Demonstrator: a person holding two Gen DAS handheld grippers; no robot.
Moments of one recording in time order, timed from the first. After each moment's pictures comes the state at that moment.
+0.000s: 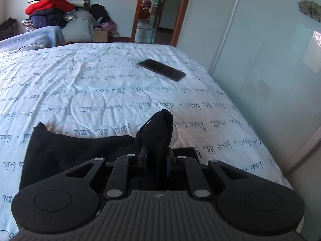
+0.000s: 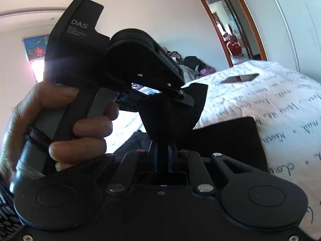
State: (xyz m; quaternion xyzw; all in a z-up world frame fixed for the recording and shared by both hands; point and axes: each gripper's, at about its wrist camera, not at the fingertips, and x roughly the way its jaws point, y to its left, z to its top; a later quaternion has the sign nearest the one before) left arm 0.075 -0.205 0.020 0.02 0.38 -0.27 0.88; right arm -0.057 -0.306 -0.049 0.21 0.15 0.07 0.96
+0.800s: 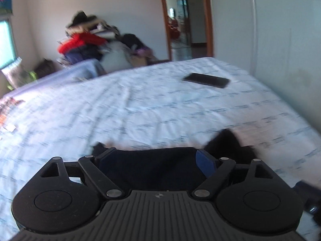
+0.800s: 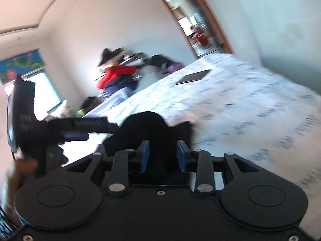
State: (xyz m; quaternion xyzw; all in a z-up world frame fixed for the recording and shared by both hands) left arm 0.057 -0.187 0.013 0.14 0.27 -0.12 0.94; right arm -0.043 -0.378 -0.032 0.28 0.17 0.03 0.94
